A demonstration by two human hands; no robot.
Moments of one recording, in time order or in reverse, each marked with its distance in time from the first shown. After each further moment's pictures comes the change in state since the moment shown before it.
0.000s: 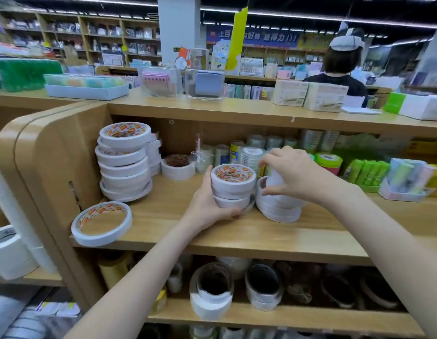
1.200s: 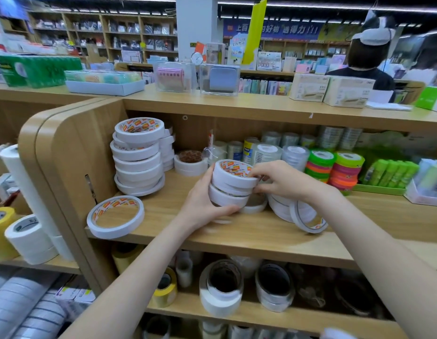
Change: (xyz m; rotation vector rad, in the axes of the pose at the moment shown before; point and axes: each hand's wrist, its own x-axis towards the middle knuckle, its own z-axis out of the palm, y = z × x) left_hand -0.014 -0.002 -0.023 0.112 0.058 -0.019; right_hand 0.038 -0.010 0.043 0.481 -0.040 -0.216
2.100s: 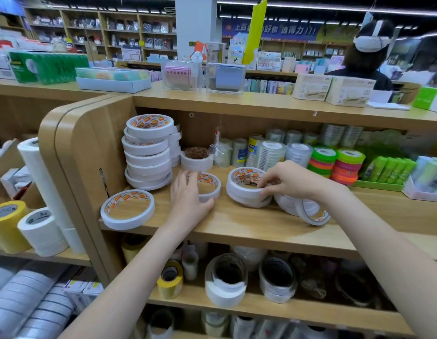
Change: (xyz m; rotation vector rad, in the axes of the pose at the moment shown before) left_hand -0.012 -0.020 -0.020 0.454 0.164 -0.132; right_hand -0.012 -0.020 -0.006 -0.064 -0.104 0.191
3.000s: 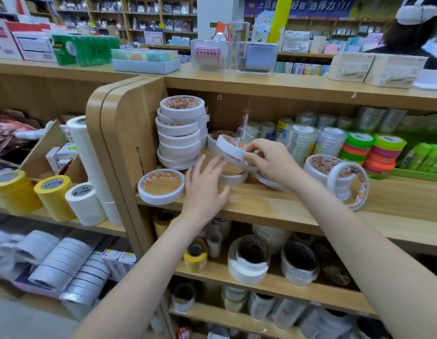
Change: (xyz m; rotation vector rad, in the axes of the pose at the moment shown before) left_hand -0.034 -0.016 -0.021 0.038 0.031 0.152; right_hand 0.042 -0.071 0.040 0.281 0.382 -0.052
